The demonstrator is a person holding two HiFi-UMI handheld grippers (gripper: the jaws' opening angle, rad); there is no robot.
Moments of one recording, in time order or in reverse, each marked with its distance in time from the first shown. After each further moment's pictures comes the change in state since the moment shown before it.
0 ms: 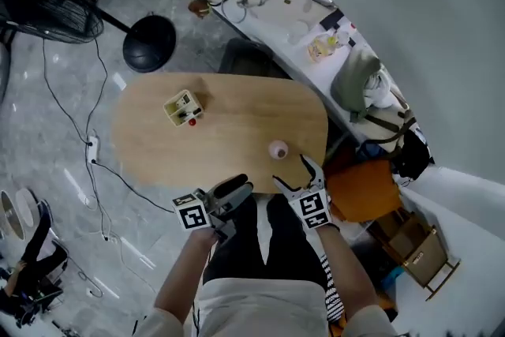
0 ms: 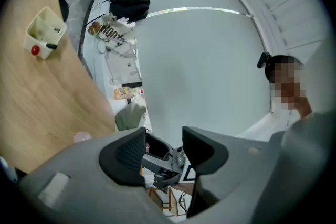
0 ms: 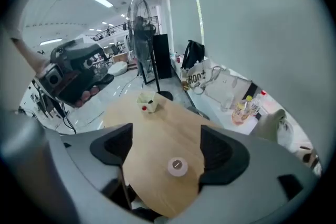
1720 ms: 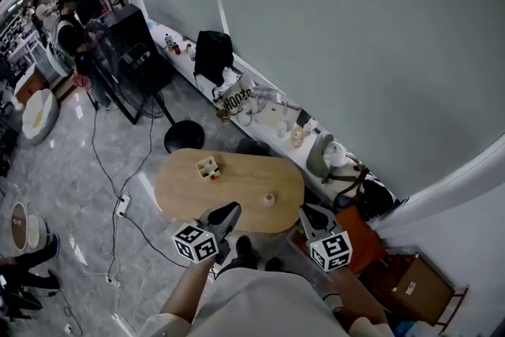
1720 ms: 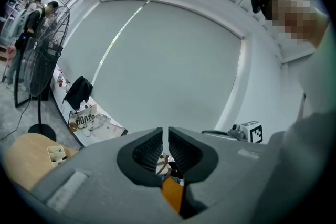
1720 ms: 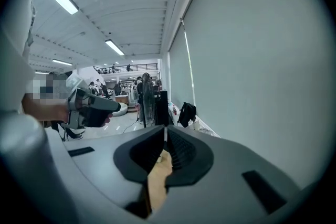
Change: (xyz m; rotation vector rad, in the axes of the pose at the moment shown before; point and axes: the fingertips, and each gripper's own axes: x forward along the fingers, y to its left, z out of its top) left arm -0.102 -0.376 -0.099 0.866 -0.169 0.186; right arm -0.454 0.097 0.146 -0.052 -0.526 -0.095
